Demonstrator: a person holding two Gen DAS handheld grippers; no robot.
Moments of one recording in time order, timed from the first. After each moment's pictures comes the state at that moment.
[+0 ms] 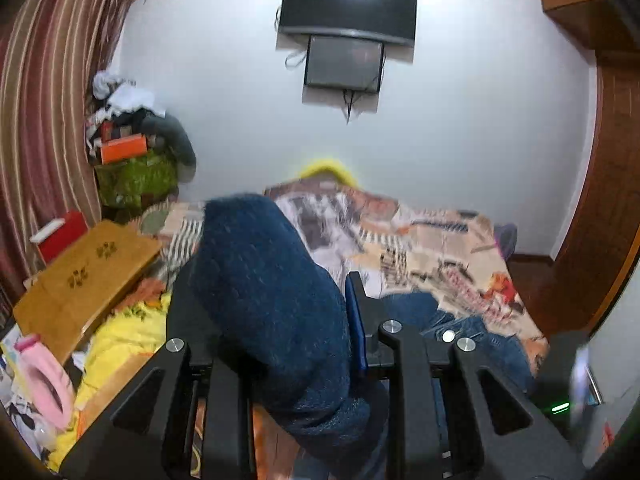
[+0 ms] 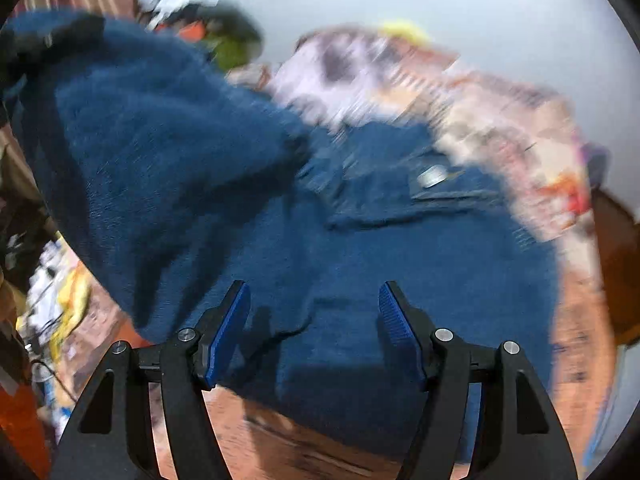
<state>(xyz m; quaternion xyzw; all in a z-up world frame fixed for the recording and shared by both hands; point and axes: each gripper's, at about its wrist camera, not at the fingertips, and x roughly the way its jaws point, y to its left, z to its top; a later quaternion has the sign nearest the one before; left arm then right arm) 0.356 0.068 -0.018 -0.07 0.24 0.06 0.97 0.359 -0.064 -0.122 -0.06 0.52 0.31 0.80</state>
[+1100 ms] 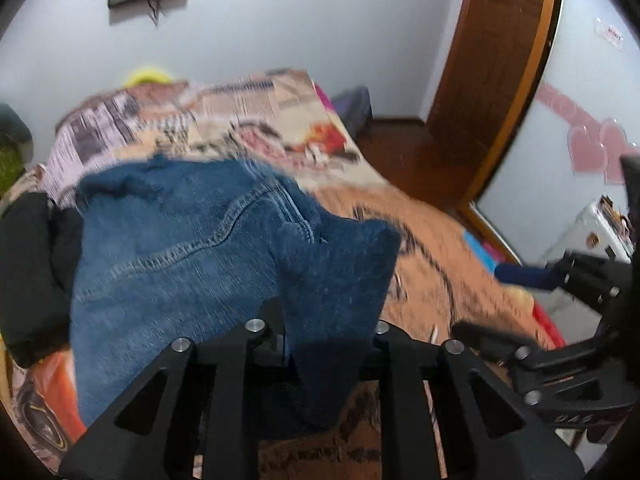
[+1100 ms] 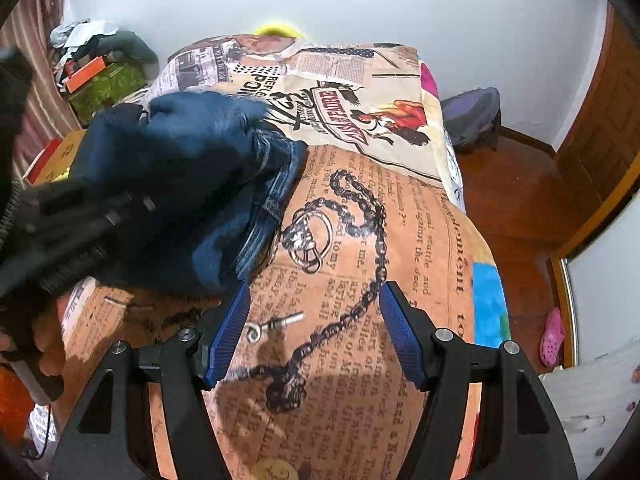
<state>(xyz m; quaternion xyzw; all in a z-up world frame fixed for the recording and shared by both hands) 0.377 -0.158 -0.100 0.02 0.41 -0.22 0.88 0.295 -0.260 -0.075 -0.04 0.48 0.12 0.87</state>
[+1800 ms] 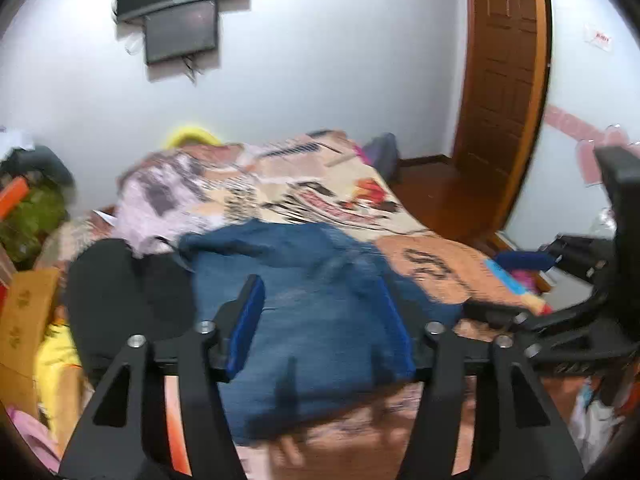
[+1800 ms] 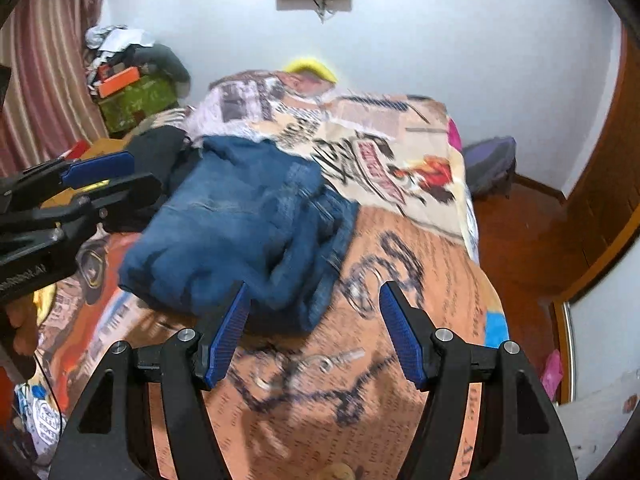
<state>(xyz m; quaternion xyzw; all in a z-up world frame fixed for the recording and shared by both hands) 0.325 -0.071 -0.021 0.06 0.30 -0.16 0.94 0.287 -0.217 -0.025 -0.07 0.41 0.17 0.90</state>
